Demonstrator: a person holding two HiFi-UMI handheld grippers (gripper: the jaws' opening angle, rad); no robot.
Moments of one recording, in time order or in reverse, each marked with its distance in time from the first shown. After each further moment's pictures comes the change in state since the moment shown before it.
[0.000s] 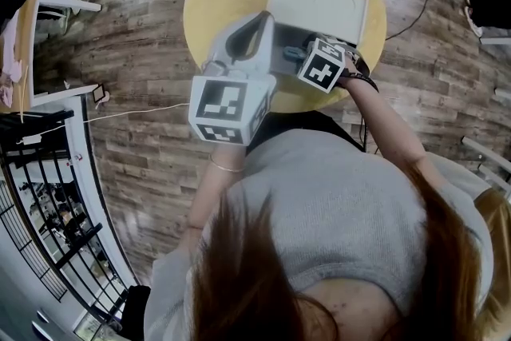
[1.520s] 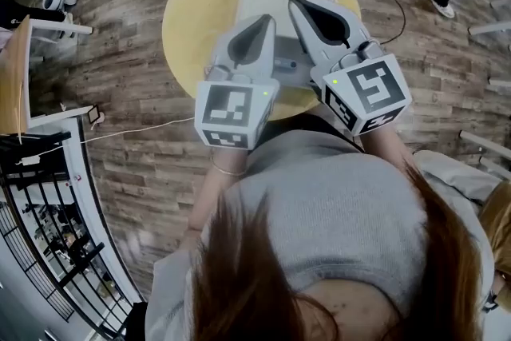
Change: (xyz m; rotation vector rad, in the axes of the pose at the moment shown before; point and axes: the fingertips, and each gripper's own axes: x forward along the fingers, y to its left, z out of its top) left arm 0.028 -0.062 0.013 0.085 -0.040 -0.051; right arm -0.295 -0.050 0.083 0.381 -1.080 -0.432
